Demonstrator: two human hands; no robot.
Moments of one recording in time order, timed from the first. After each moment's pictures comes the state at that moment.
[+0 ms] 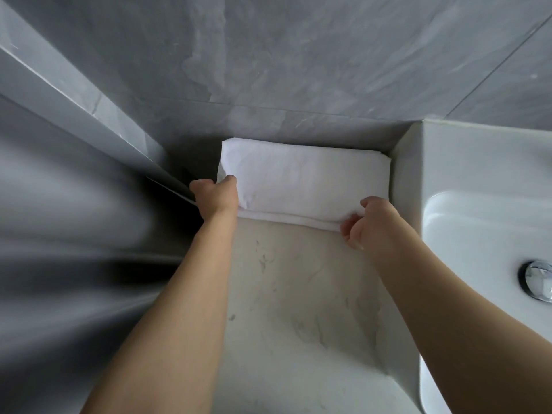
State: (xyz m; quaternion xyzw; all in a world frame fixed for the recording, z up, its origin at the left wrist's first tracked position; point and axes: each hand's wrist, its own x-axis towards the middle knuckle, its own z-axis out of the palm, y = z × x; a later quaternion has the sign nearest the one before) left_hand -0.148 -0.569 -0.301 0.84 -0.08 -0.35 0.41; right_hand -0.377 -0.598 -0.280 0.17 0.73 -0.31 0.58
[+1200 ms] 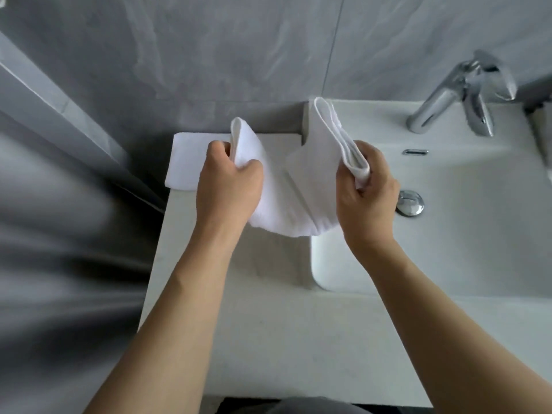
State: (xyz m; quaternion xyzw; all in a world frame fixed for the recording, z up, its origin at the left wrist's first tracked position) left_hand -0.338 -0.415 -0.103 0.76 -0.43 -0.31 0.38; right_hand -0.508 -0.419 -0.145 -0.57 0.60 -0.52 0.20
